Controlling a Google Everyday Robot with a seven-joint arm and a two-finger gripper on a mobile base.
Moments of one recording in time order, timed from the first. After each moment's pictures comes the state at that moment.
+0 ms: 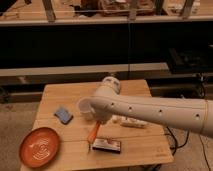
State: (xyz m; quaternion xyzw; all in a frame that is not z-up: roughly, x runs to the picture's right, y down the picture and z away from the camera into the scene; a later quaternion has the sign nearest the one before) arm -0.033 0.144 0.701 -0.17 -0.19 -0.50 0.83
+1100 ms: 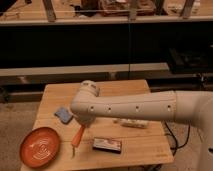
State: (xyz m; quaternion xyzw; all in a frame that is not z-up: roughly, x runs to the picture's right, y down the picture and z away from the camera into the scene) arm -0.112 0.161 0.703 -0.18 -0.21 -0.51 0.82
